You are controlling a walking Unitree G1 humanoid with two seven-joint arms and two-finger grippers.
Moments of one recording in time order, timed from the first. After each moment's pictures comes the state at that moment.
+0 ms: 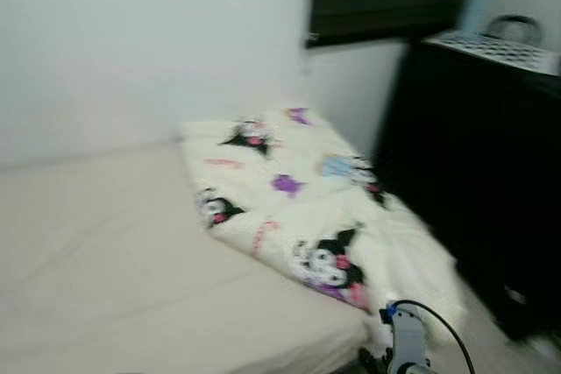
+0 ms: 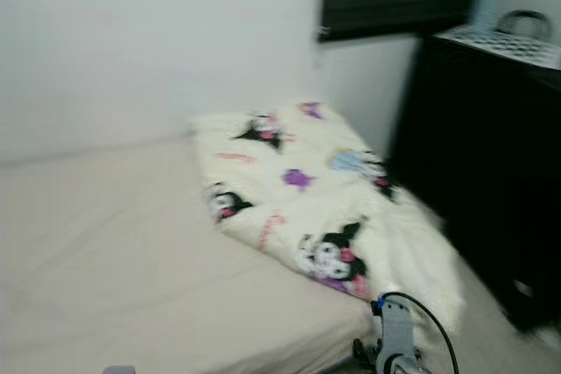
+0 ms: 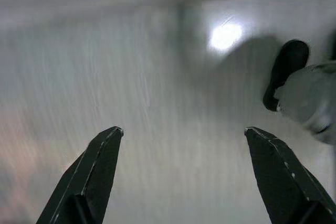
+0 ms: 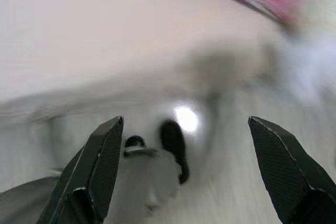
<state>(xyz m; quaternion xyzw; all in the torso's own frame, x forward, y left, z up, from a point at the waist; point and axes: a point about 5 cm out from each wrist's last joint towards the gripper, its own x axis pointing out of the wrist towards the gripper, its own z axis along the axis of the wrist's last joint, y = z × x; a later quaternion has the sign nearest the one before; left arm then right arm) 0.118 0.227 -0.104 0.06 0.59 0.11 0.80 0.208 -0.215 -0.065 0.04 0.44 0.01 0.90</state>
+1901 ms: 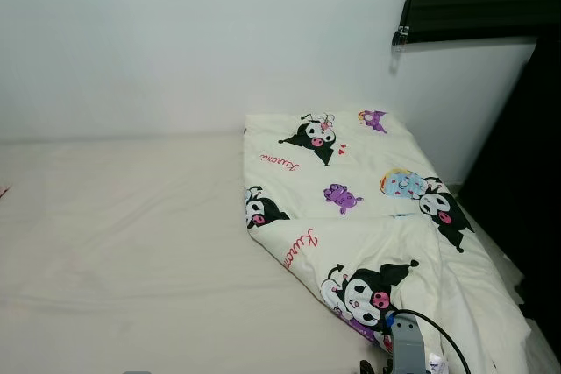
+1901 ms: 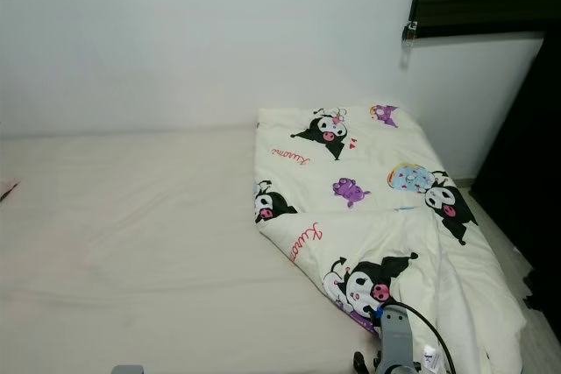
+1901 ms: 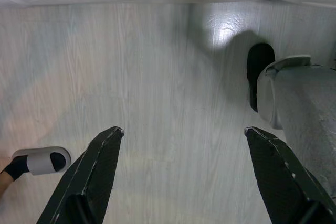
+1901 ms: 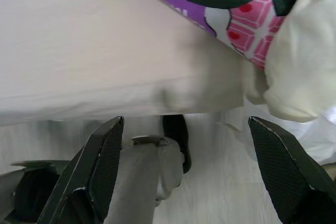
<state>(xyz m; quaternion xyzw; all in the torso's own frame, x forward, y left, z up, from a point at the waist) 0.123 0.223 -0.104 0.05 0.59 0.09 0.80 0.195 -0.220 -0.073 0.03 0.46 -0.03 0.88</state>
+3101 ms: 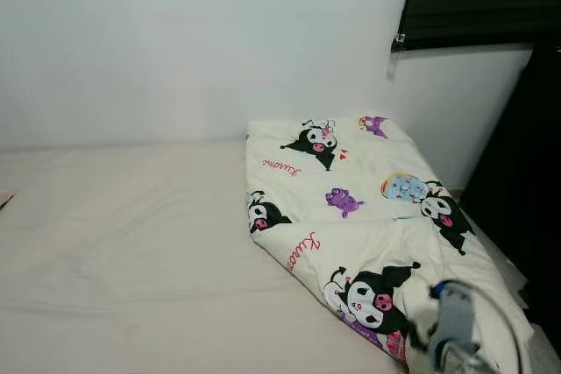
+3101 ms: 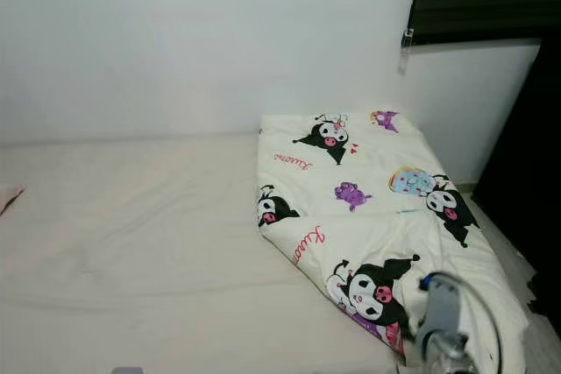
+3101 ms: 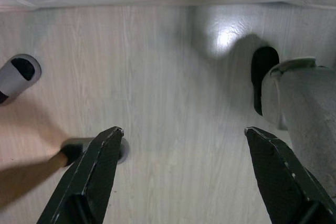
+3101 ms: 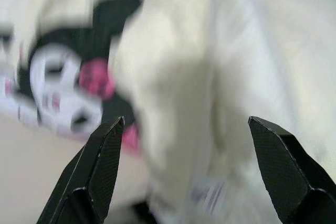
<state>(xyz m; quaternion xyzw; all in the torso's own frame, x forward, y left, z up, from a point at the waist) 0.121 0.223 -0.104 0.05 0.59 0.09 0.80 0.245 -0.292 -0.016 0.03 0.34 -0.19 0.92</state>
